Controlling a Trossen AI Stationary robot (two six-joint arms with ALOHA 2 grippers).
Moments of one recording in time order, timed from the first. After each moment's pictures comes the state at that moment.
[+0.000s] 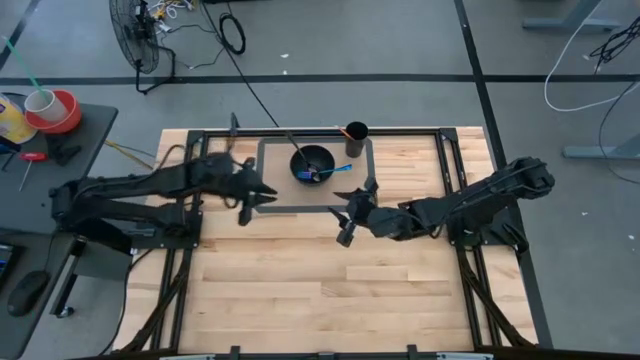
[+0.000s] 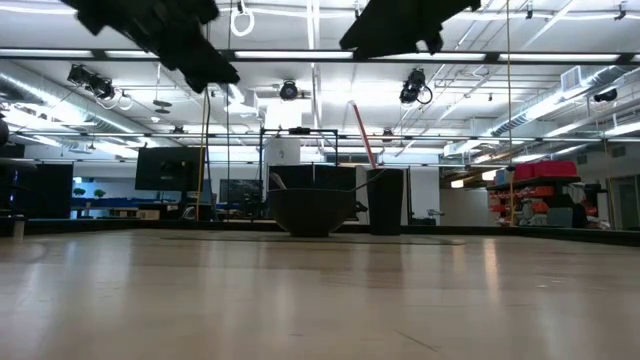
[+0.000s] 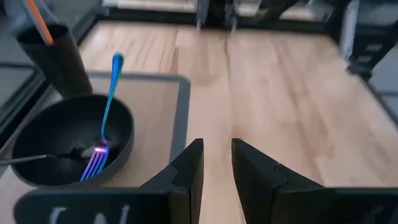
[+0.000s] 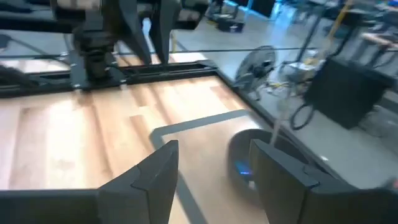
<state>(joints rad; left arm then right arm) 0.22 0.94 0.69 -0.22 0.18 0.05 0.28 1.48 0.99 0.09 0.77 0.13</state>
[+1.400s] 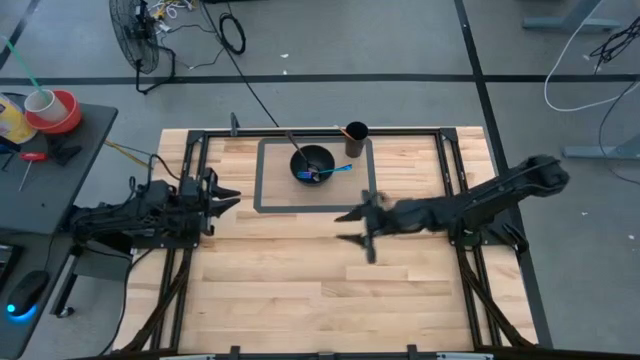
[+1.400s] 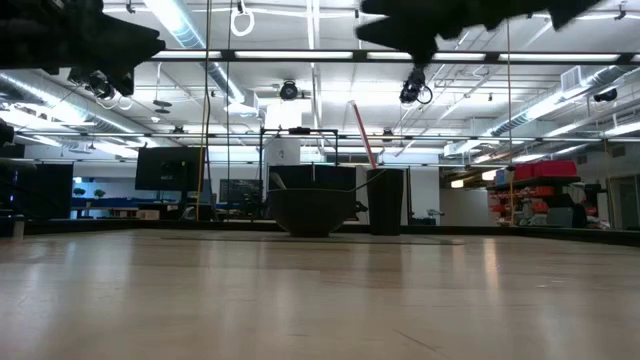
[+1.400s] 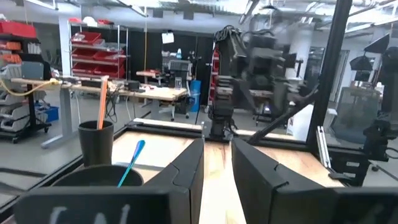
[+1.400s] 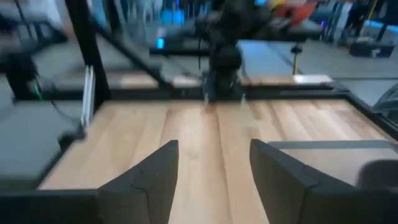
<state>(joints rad) 0.08 0.01 0.15 0.03 -0.04 -0.10 0.25 1.37 0.73 0.42 0.21 0.06</state>
